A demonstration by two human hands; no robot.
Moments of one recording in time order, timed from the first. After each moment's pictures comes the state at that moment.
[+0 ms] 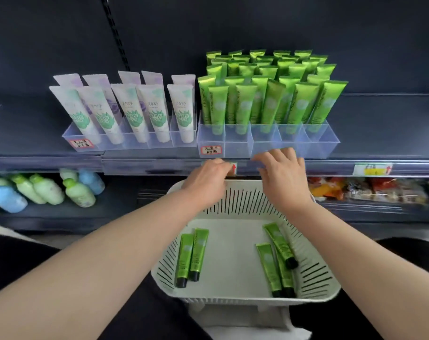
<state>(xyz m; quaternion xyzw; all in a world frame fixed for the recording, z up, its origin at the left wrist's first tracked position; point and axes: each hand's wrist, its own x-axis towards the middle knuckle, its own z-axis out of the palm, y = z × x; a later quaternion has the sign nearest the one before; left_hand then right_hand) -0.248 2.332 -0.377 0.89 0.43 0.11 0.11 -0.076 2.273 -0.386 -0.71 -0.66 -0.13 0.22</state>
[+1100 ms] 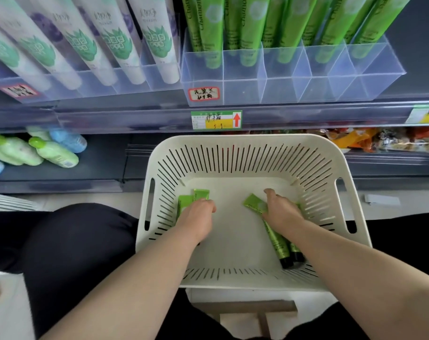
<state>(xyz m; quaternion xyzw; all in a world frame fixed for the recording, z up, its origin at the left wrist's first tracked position) -0.281 2.280 -0.563 0.79 0.54 -0.12 0.27 -0.068 2.235 -0.577 -0.78 -0.53 0.30 -0.10</state>
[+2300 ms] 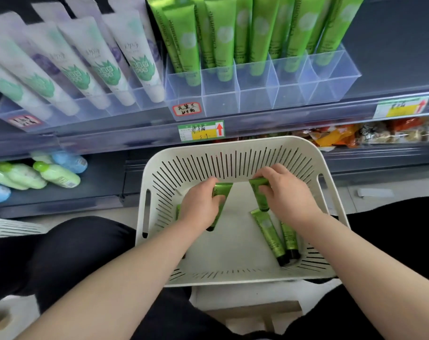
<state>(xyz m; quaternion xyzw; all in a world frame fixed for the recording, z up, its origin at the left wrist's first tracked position) -0.247 2.289 -0.503 0.78 0.55 0.07 0.29 -0.065 2.222 -0.469 -0.75 -0.62 0.18 0.17</state>
